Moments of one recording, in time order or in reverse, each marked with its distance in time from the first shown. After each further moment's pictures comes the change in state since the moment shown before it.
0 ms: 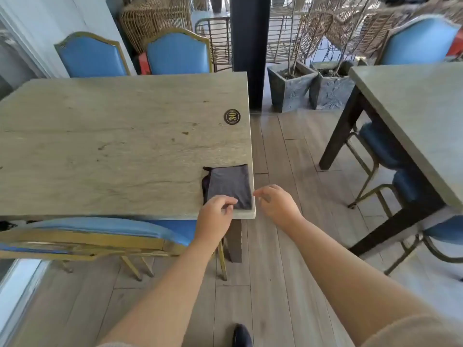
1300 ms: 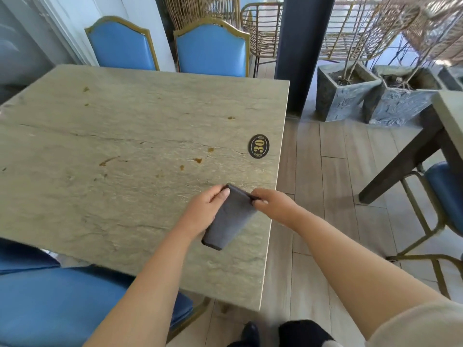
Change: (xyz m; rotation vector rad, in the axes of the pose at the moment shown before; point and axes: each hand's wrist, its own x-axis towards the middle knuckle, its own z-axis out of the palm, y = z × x) left_hand 0.205 0.003 -0.039 -0.193 -0.078 -0.320; right_hand 0.245 -0.018 -0.025 0.007 -0.479 -0.173
